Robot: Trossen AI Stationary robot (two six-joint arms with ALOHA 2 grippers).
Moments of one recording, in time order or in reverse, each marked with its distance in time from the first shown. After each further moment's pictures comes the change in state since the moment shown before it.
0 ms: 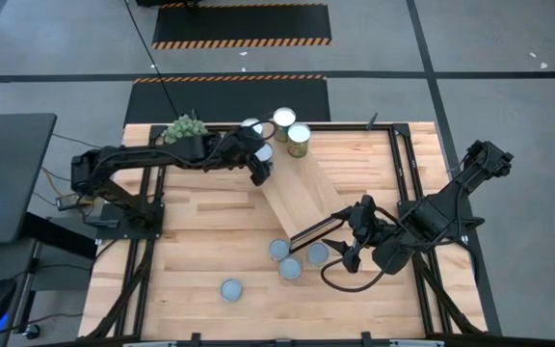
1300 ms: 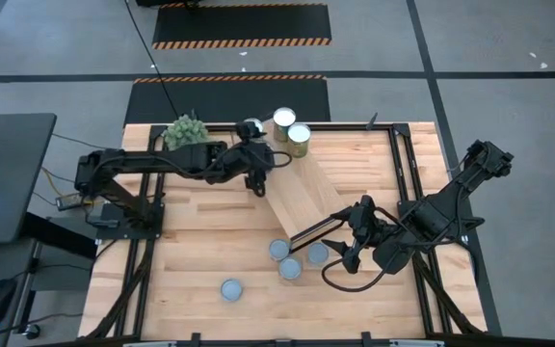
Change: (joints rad) left arm -0.152 0.048 0.168 -0.083 -0.345 0.678; right arm 0.000 0.000 0.000 0.023 0.000 -0.011
